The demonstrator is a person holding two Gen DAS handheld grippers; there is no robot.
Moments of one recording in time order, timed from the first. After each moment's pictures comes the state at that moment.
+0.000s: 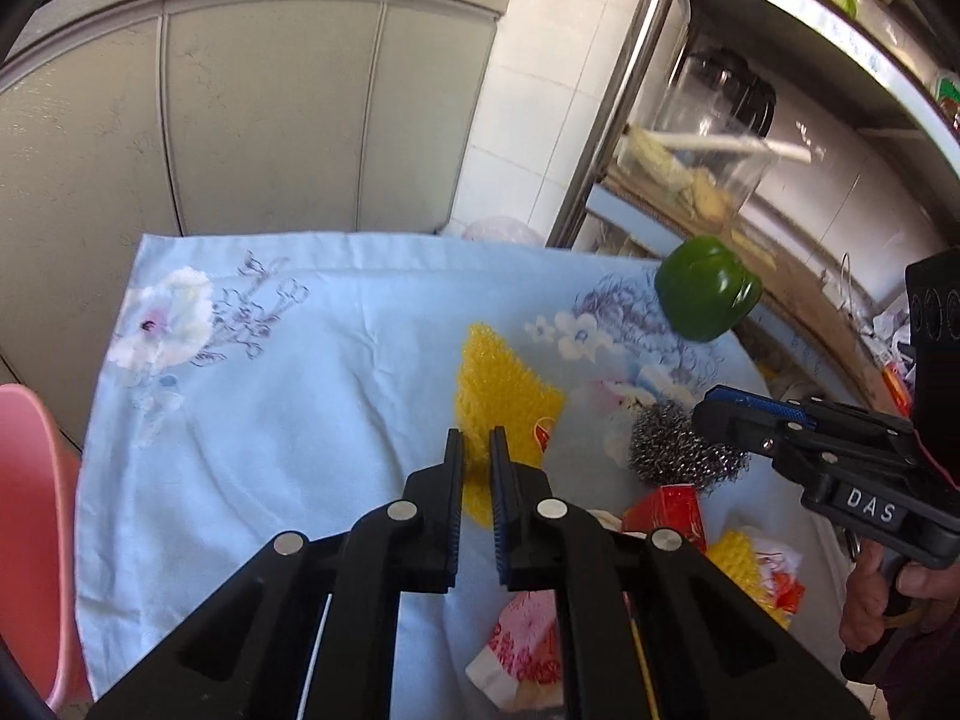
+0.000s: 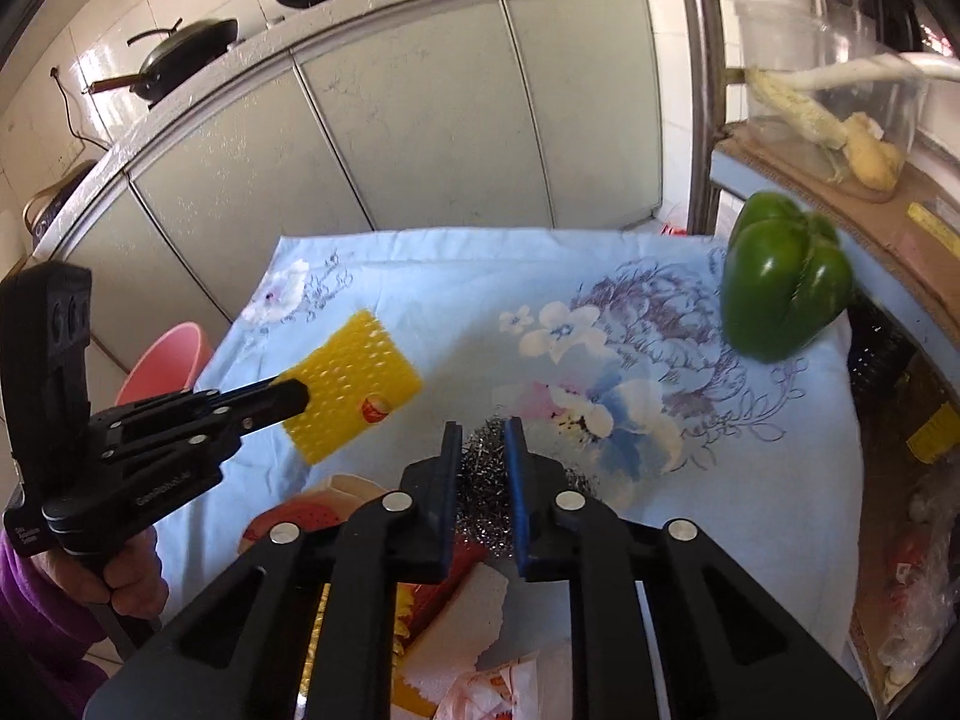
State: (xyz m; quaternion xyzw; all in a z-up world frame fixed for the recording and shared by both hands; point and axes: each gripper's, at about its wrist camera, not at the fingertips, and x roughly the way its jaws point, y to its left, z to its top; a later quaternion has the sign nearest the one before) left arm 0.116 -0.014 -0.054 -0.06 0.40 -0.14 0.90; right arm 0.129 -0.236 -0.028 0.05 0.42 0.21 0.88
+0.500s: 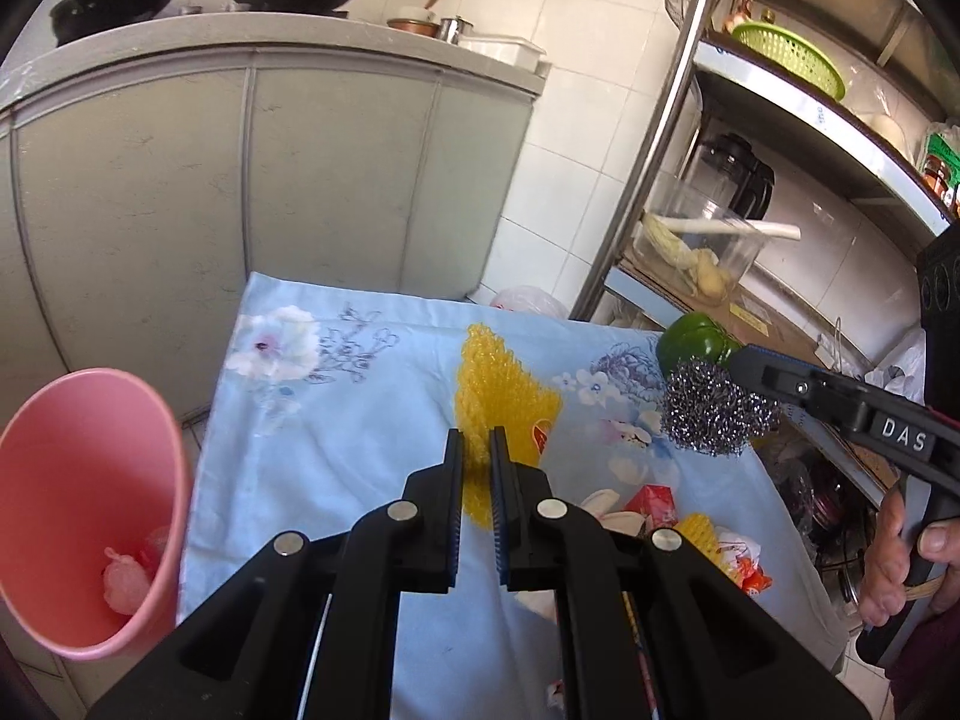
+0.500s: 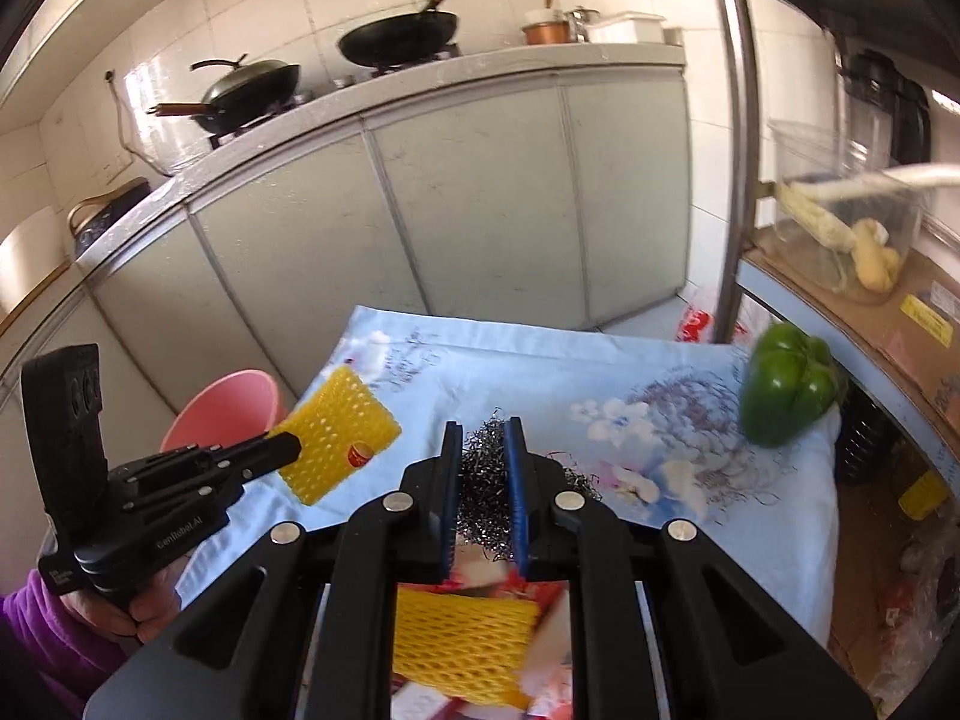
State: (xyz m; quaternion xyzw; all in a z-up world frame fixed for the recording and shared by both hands) left arm 0.052 0.040 -0.010 -0.09 0.33 -0.10 0.93; right arm 0.096 -0.202 0.041 0.03 0.35 0.25 0.90
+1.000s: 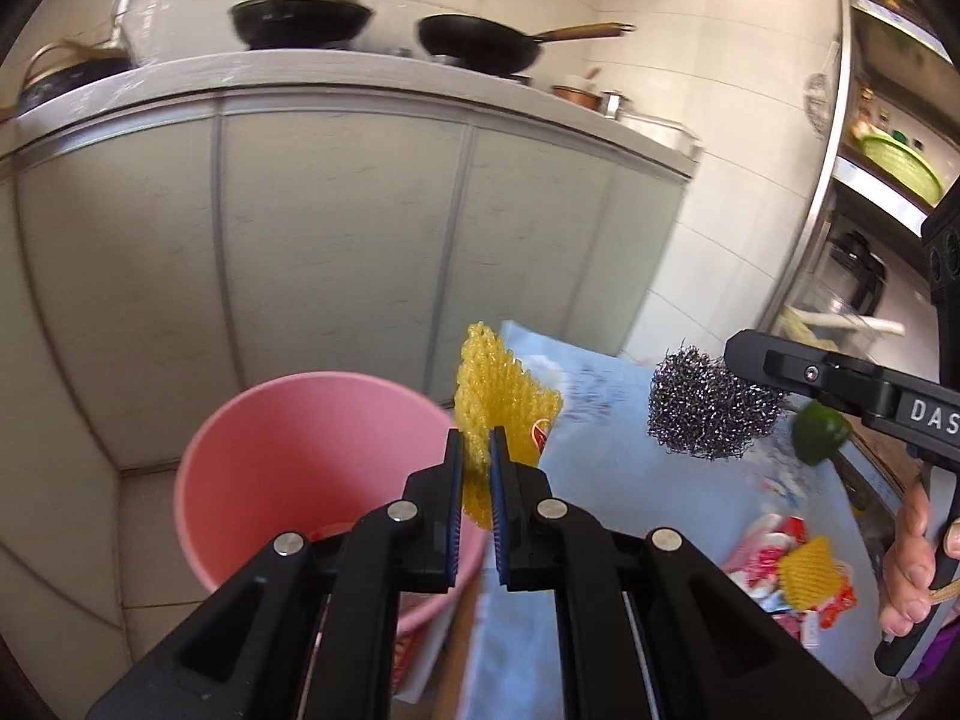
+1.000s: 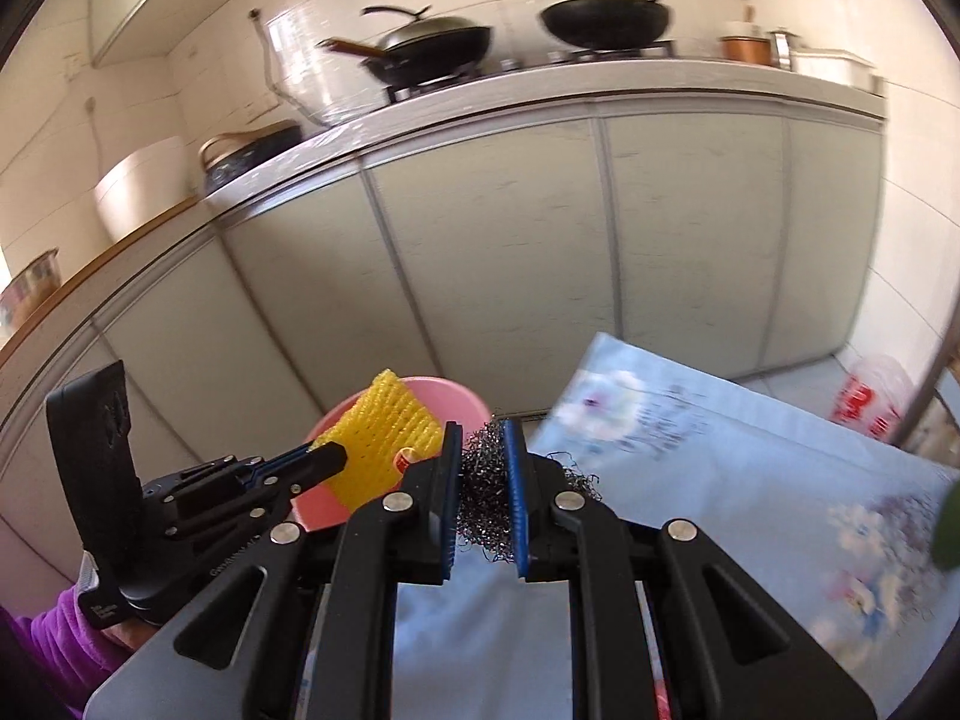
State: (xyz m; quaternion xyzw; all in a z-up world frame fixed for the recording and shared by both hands) left arm -0.017 0.181 0.010 -0.12 0.29 0.07 0.95; right arm 0.090 -0.025 0.064 -0.01 0.34 0.42 0.84
